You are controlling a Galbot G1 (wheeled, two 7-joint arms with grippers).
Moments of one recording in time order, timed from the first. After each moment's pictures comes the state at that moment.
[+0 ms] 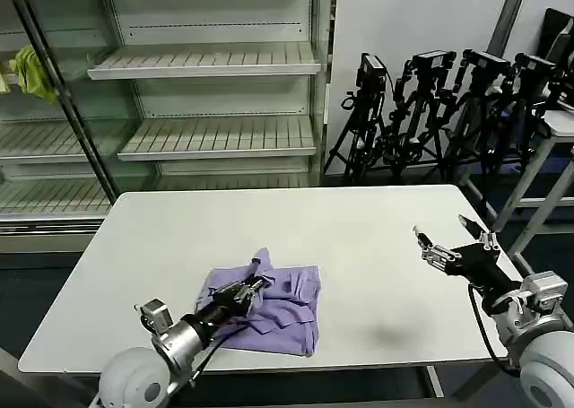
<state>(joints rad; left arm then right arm) 1.25 -1.07 -0.33 -2.09 -0.86 0.43 0.15 -1.46 0.69 0.77 2.34 0.83 -0.42 0.25</state>
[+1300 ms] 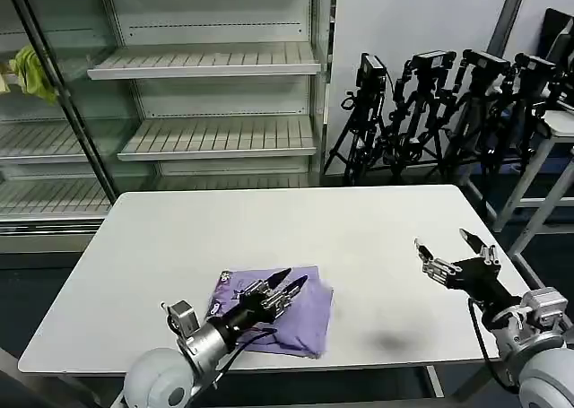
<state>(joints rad) 1.21 -1.09 -0.22 -2.11 -0.81 0.41 0.16 -1.52 0.75 0.78 2.36 0.79 -0.42 0.24</state>
